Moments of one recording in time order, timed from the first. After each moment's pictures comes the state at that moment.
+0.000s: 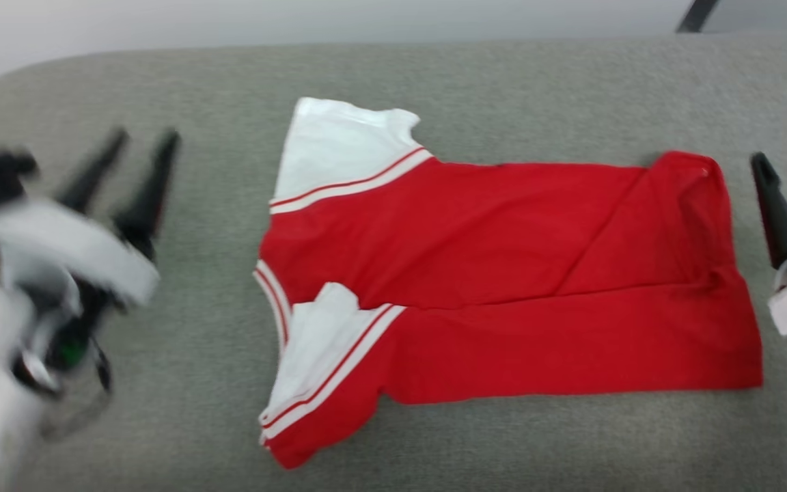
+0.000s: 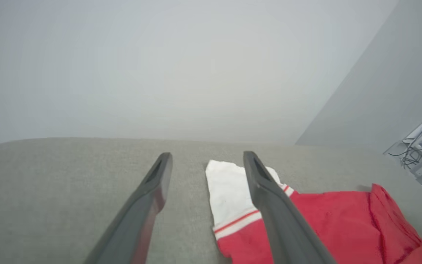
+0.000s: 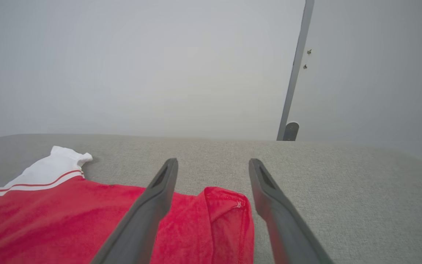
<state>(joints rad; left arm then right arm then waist) -0.57 0.69 -0.46 0.13 -1.05 0.04 -0.07 -0.36 -0.33 -0.06 -0.03 0.43 0.13 0.24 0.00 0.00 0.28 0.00</state>
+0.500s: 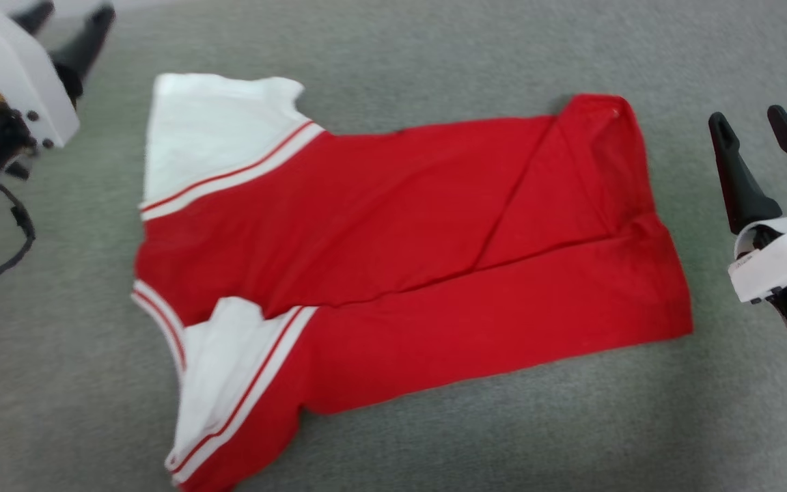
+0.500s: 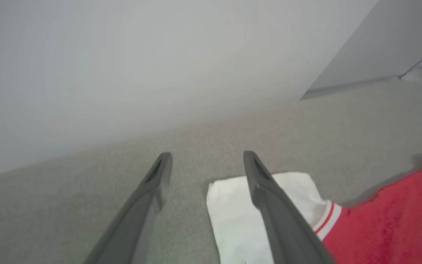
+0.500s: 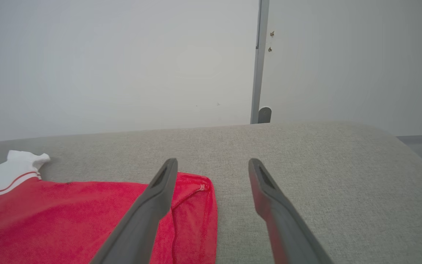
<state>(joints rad) -1.12 0.69 -0.59 0.59 -0.98 -0.11 0.28 -0.47 -0.28 0.02 0.04 0.46 0.13 0.16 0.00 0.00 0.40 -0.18</state>
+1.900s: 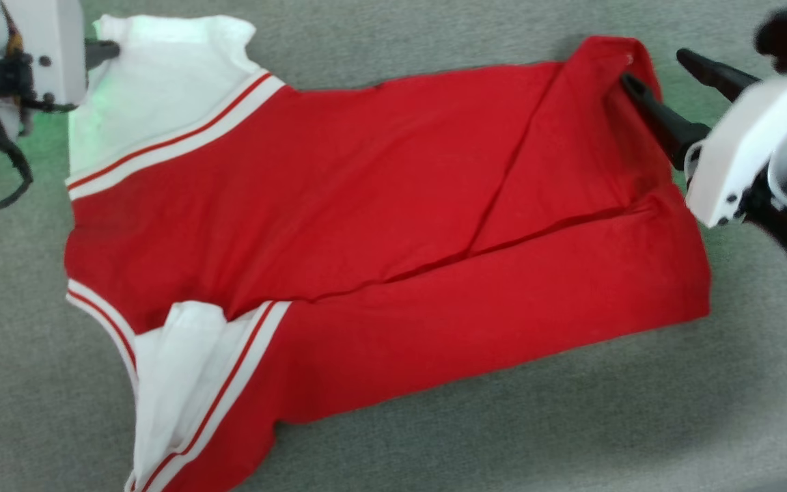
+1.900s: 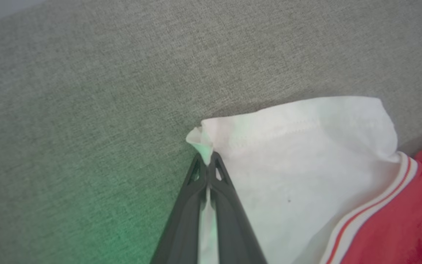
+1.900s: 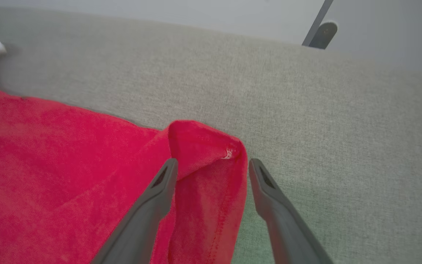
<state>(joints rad) -1.41 0.67 -0.90 0.76 -1.15 -0.13 0.78 -0.79 -0.39 0.29 0.15 0.56 0.13 0.51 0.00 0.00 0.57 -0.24</state>
